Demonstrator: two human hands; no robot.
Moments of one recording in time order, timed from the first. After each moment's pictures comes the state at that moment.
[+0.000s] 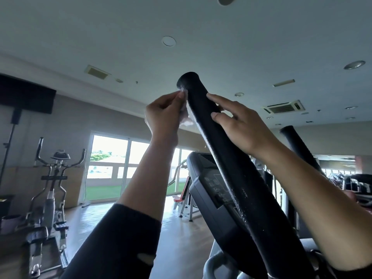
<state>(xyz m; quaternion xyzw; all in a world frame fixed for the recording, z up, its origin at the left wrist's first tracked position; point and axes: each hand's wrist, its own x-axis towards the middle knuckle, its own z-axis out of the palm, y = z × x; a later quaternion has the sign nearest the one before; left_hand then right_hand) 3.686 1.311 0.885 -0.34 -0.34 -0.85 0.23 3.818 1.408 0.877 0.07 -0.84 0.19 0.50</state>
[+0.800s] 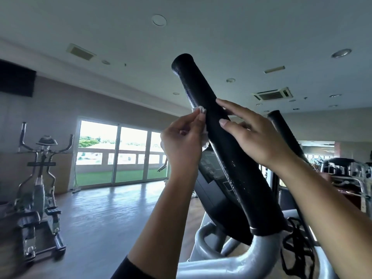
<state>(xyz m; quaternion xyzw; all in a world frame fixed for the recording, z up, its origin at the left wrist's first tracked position) 3.753 1.328 0.795 -0.38 -0.30 -0.87 0.14 3.863 1.406 0.826 0.05 -0.84 0.21 0.50</state>
